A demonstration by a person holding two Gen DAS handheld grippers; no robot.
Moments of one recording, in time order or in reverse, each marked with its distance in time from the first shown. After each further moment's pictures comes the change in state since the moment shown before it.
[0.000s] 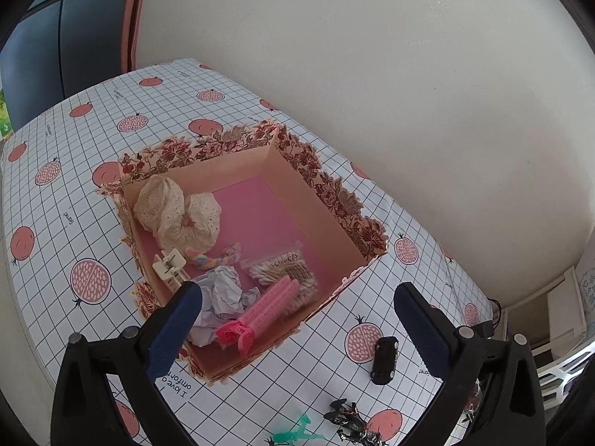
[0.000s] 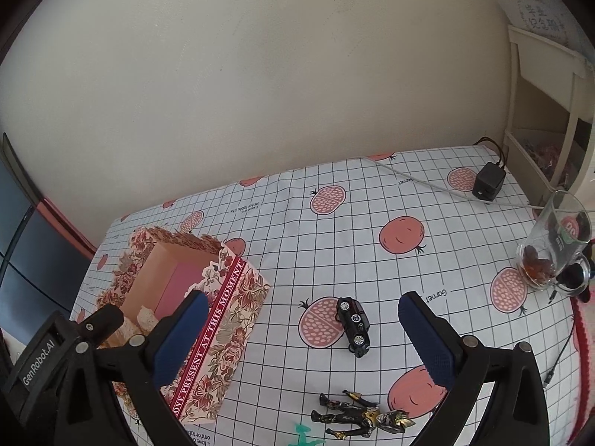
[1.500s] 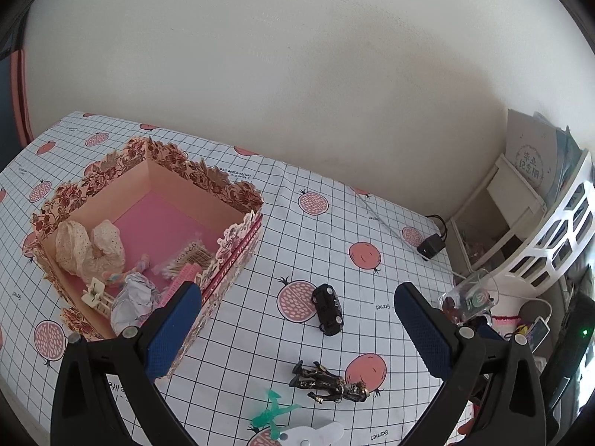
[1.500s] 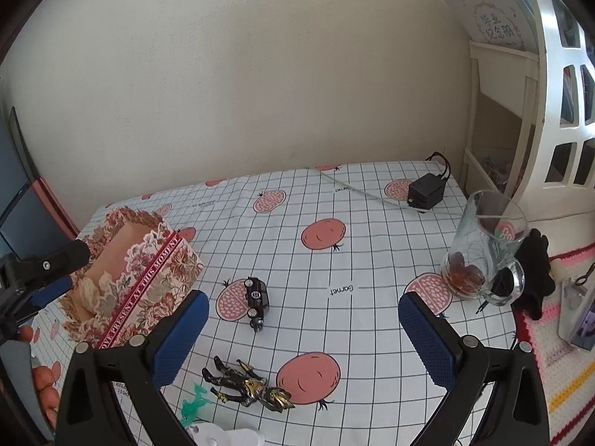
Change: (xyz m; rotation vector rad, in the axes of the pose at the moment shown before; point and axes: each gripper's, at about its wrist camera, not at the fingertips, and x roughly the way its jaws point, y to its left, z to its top) left arm -0.019 -0.062 -0.048 0.402 0.037 -0.255; right arm -0.043 -0.095 -0.037 -0.083 -0.066 -0.044
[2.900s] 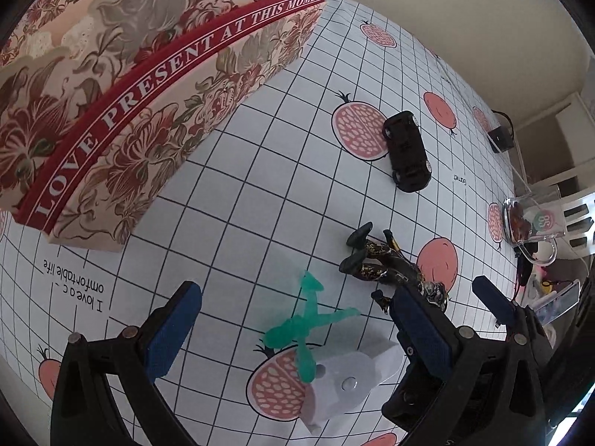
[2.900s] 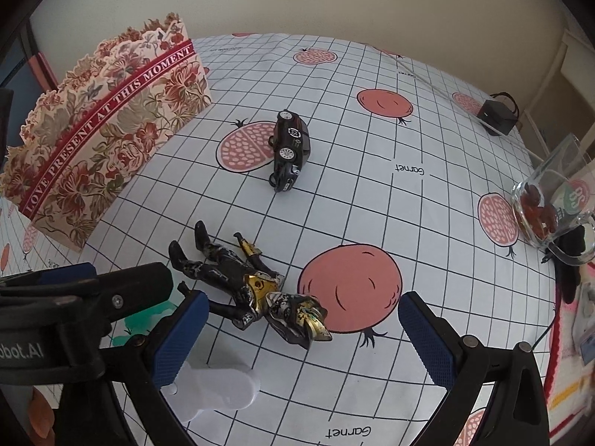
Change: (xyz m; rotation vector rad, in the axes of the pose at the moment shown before) left arm 0.095 0.039 -0.105 -0.163 0.503 0.077; right arm 0.095 0.058 -0.086 -0.234 0.369 -0.090
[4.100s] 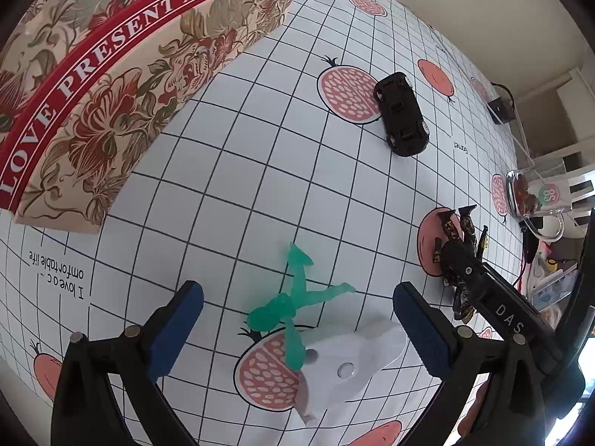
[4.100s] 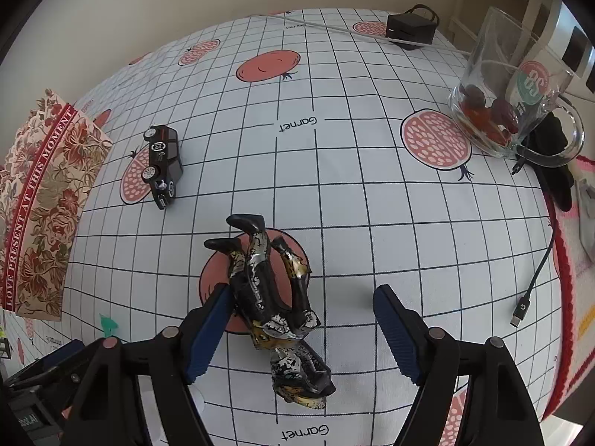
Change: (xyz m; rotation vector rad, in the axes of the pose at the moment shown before) left arm 0.015 -0.013 -0.008 0.053 0.087 0.008; right arm 0.016 -0.073 -0.002 0.387 0.105 -0.029
